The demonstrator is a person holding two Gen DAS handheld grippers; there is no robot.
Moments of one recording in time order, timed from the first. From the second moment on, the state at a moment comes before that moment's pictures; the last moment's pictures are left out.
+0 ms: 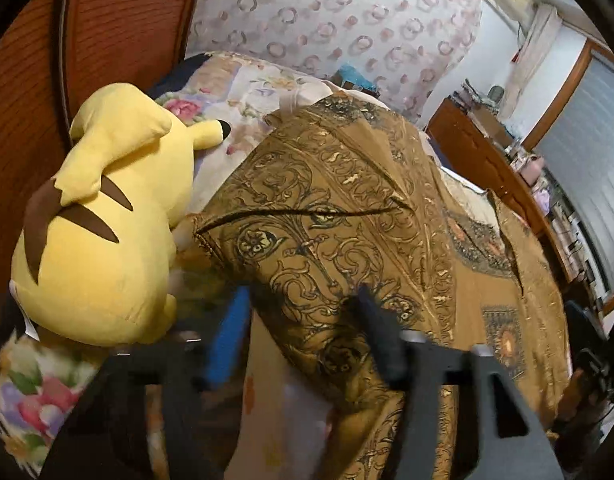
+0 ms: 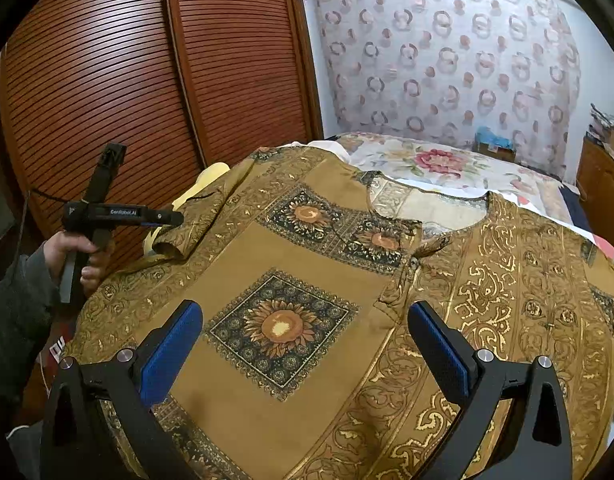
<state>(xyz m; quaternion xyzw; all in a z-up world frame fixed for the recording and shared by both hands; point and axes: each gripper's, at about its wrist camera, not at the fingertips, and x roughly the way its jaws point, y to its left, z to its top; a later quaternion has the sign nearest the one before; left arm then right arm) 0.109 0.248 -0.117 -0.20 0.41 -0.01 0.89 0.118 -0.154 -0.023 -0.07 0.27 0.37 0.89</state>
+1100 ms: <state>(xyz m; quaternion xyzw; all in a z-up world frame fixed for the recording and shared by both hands) 0.129 0.086 -0.001 0.02 0.31 -0.11 0.94 0.119 -0.210 -0.015 -0.02 0.26 0.32 0.91</state>
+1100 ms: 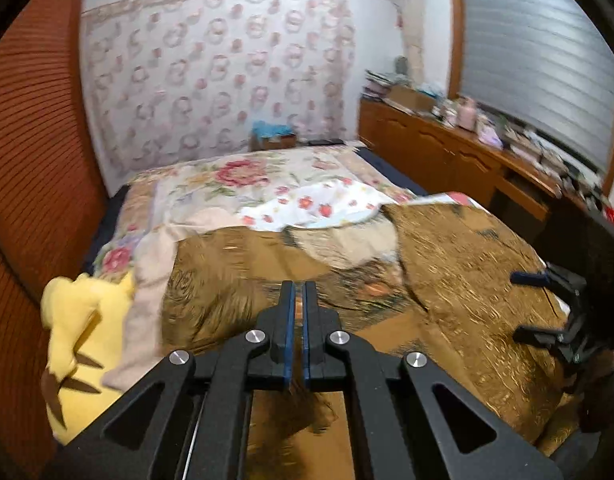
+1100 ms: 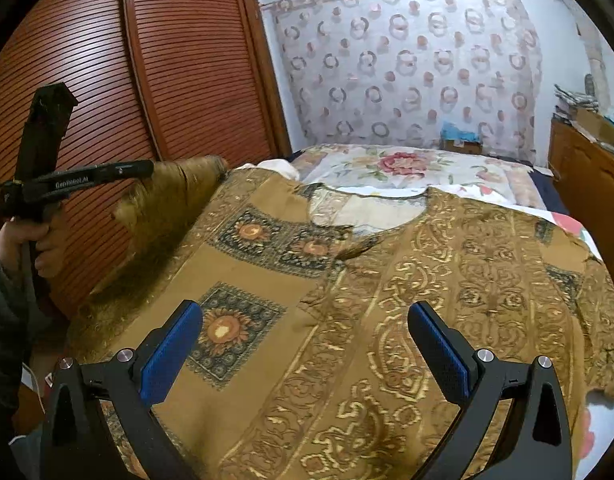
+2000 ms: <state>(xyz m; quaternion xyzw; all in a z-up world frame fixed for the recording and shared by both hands) 0.054 0.176 -0.014 -0.03 0.26 0.03 0.97 0.189 -0.017 -0.018 -0.14 0.25 0.45 0.85</state>
